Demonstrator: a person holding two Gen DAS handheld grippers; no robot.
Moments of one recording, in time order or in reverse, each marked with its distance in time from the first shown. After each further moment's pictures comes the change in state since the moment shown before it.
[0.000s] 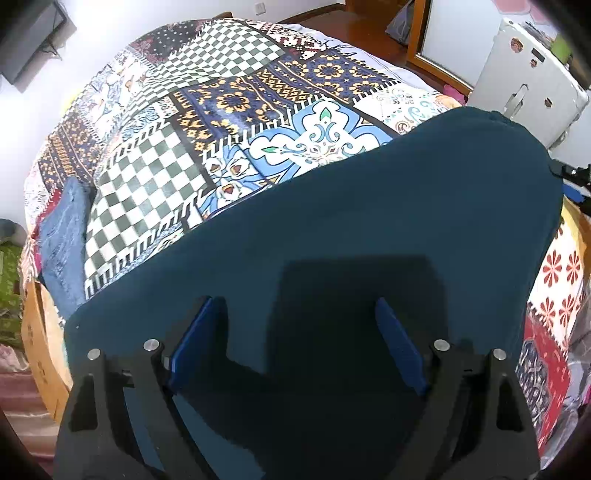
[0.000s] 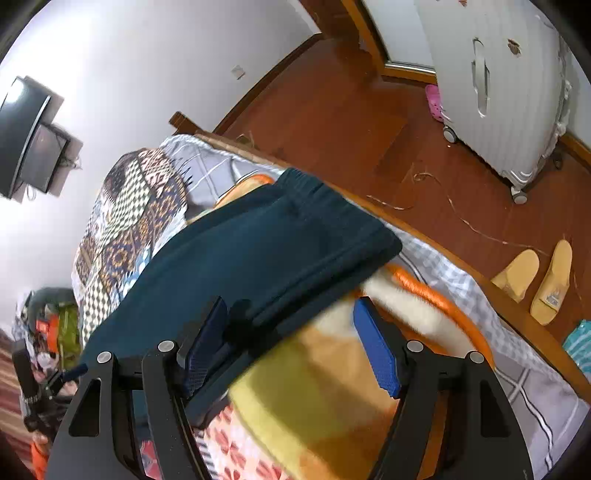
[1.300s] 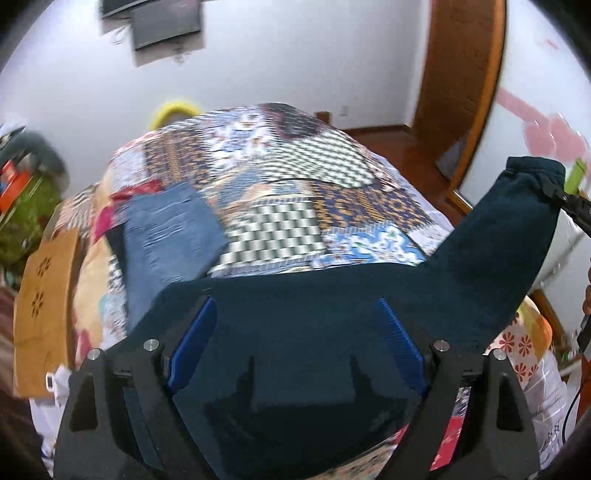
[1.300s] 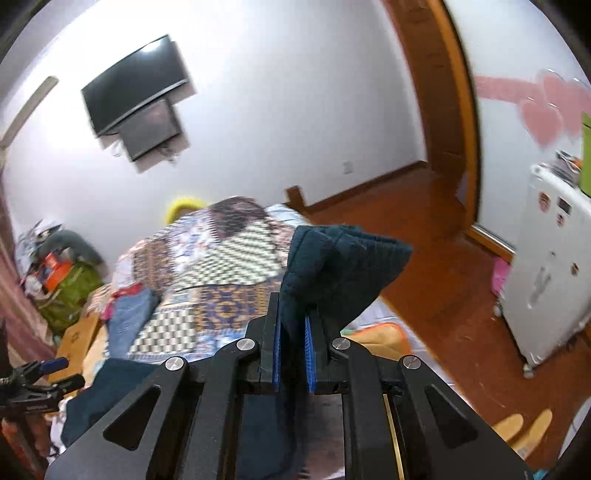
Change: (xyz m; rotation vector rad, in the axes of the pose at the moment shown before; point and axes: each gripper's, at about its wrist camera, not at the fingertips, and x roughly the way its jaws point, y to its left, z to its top) left arm -0.150 0.104 -0.104 -0.371 -0.423 0.042; right arm -0.096 0.192 -0.003 -0.506 -0.356 0.140
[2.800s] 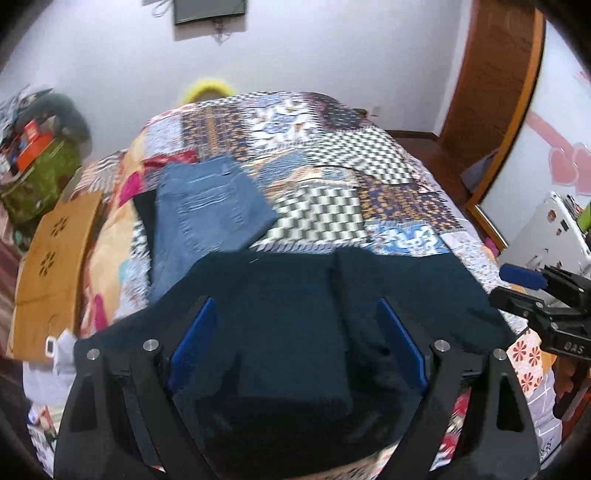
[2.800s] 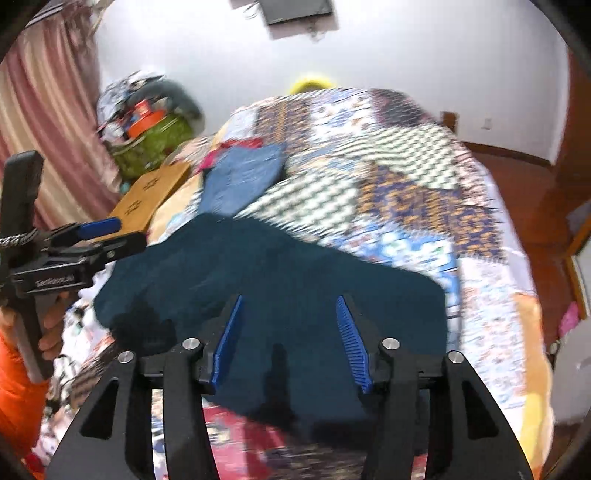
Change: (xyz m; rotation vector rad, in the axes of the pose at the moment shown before) left arm 0.010 0.035 -0.012 -0.095 0.040 0.025; right arm 0.087 0.139 -0.084 -0.370 0.397 0.282
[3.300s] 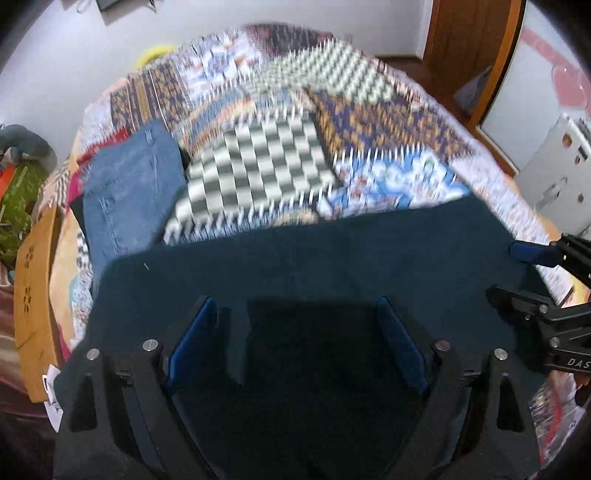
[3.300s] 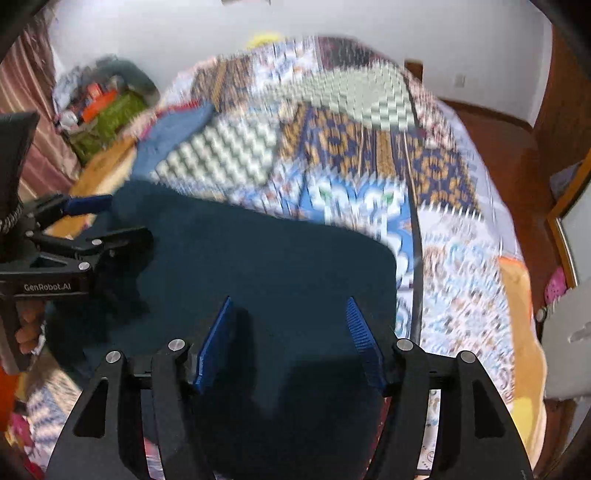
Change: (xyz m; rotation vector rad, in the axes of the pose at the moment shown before) left arm 0.126 -0.063 0.000 0.176 0.252 0.031; right arm 0.059 -0.072 -0.019 0.051 0.193 -0.075
